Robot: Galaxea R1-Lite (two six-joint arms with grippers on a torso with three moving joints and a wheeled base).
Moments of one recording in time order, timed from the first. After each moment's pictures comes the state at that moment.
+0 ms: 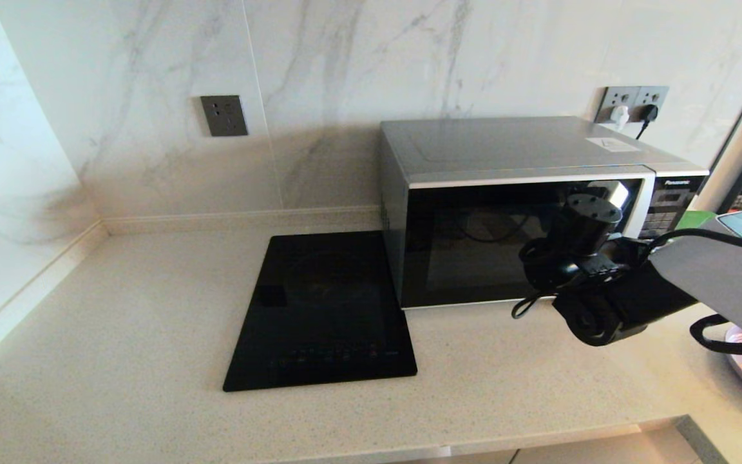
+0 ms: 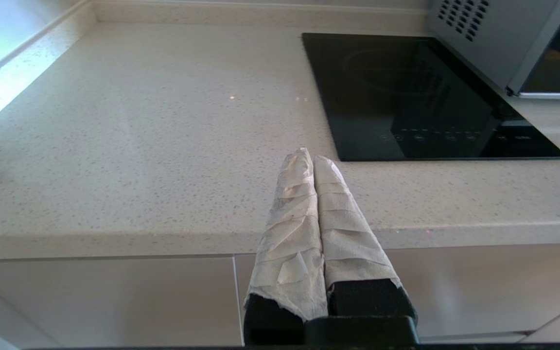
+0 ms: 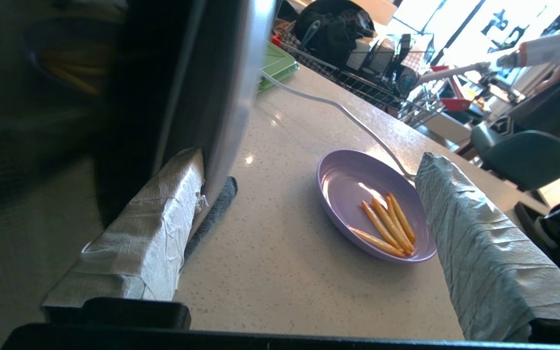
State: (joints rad) left arm 0.00 0.00 0.00 -0.01 0.03 -0.07; right arm 0.29 2.23 -1.18 -1.28 -1.52 -0.48
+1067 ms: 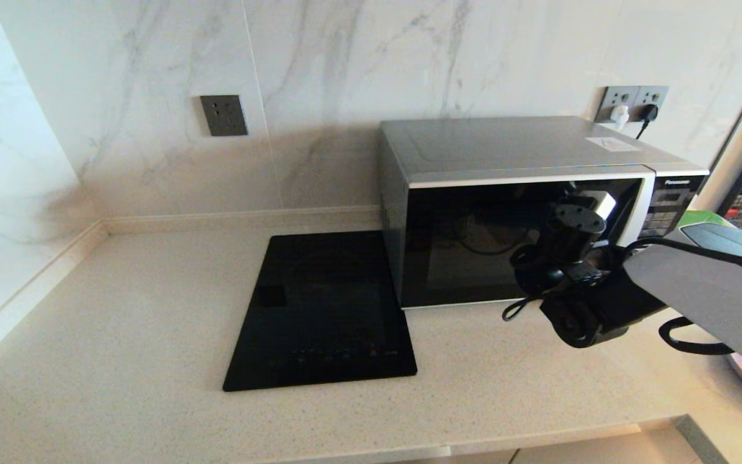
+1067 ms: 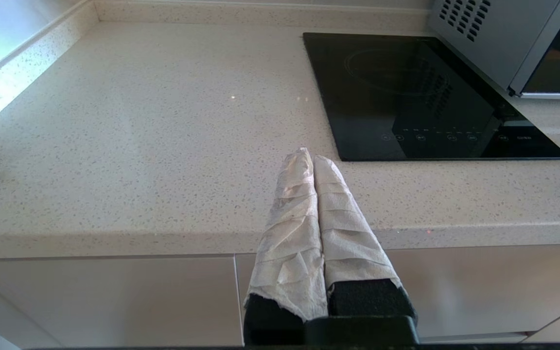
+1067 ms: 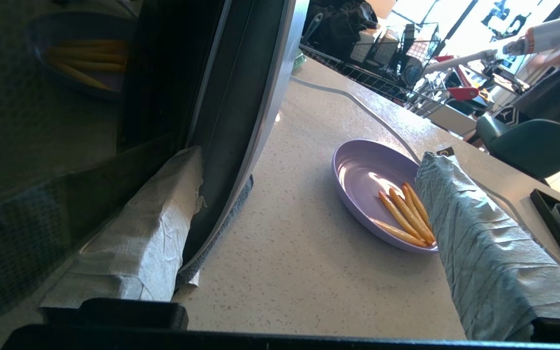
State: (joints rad) left arm 0.00 0.00 0.00 -0.01 0.03 -0.07; right arm 0.29 2.32 -1.24 -1.32 -1.52 -0.48
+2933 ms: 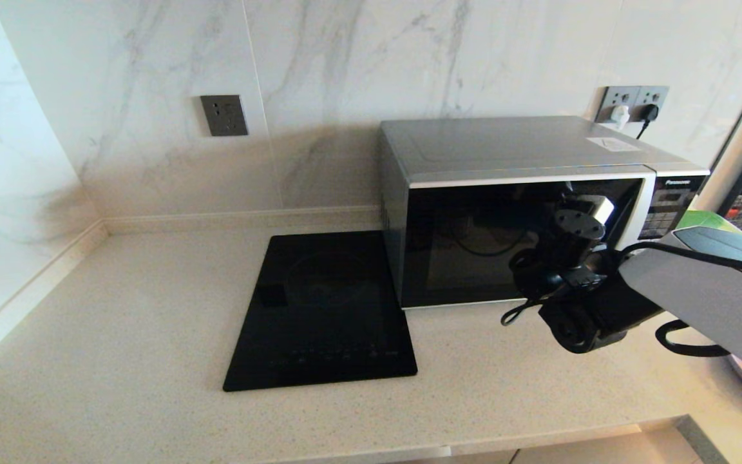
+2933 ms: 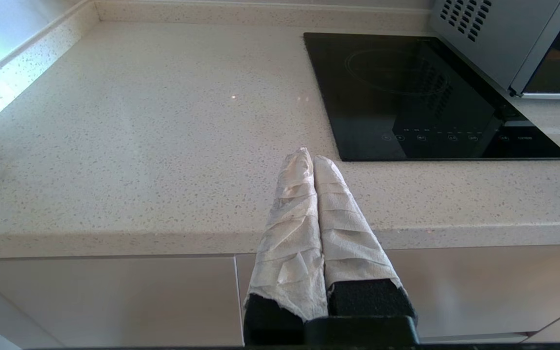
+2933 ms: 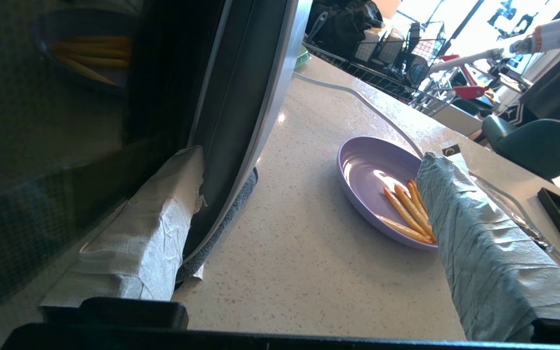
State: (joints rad) left arm 0.00 0.00 0.00 -0.01 0.03 -0.07; right arm 0.29 2.33 -1.22 -1.36 -1.52 -0.48
